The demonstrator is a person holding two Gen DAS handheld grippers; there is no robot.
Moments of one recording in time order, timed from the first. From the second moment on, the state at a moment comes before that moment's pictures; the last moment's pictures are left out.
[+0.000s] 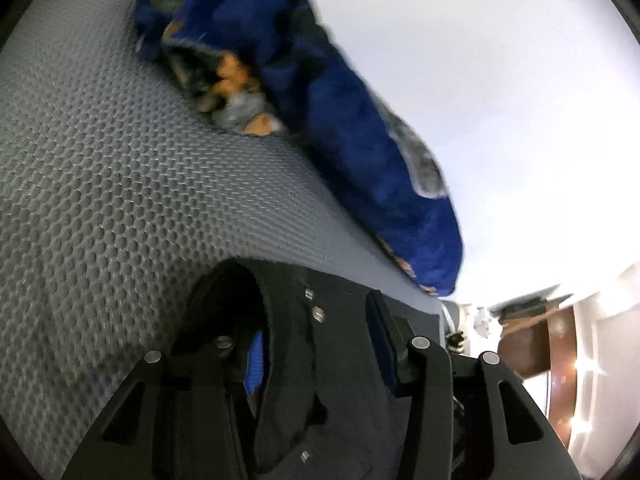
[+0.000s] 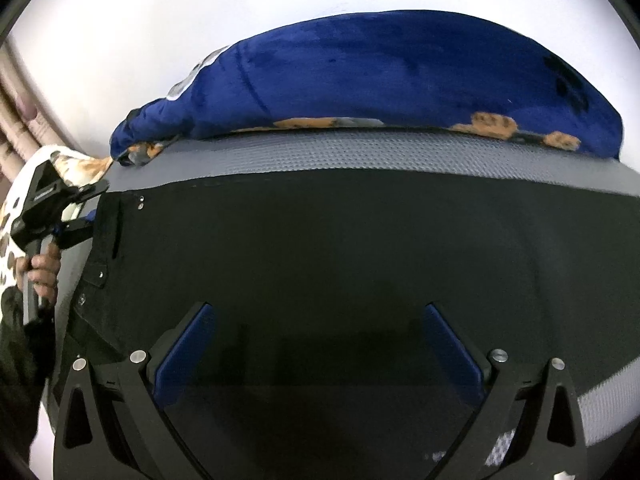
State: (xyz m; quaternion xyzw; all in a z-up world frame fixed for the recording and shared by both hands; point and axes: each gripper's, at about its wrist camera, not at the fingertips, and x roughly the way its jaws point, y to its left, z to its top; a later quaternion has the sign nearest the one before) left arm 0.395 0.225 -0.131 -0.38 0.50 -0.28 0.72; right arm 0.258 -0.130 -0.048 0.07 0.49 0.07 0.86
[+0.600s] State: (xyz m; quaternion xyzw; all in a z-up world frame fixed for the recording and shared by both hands) left arm 0.335 0.189 -0.052 -0.30 0.40 -0.37 0.78; right arm 0.360 -0.105 -0.038 -0.10 0.52 0.26 0.81
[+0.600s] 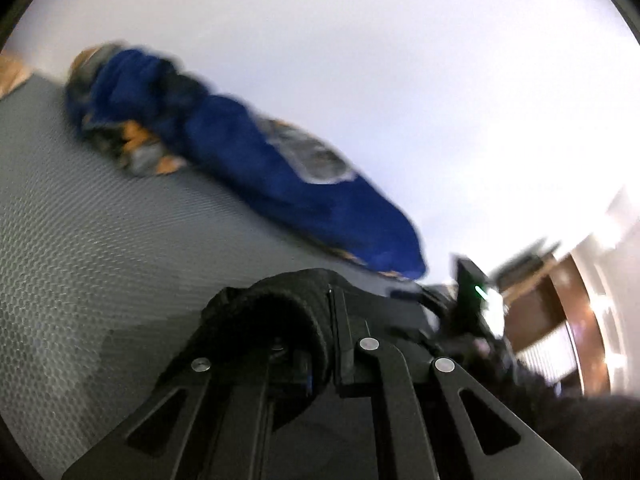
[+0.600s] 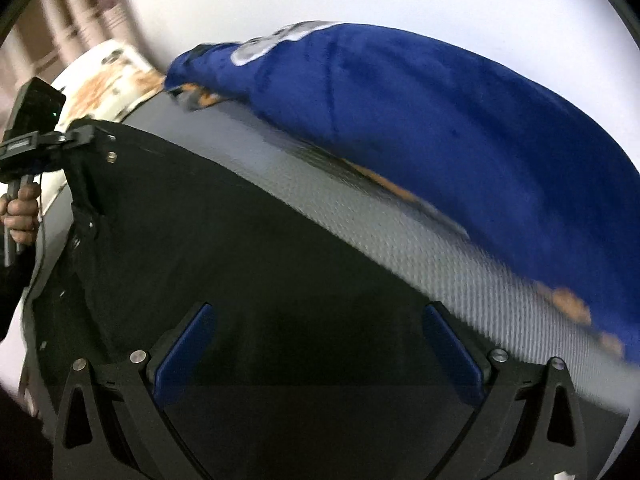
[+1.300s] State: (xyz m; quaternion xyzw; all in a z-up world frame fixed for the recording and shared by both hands) left arm 0.294 0.222 -0.019 -0.28 0.39 -0.40 0.78; right arm 0.426 -0.112 -0.077 -0.17 0.64 0.38 0.64
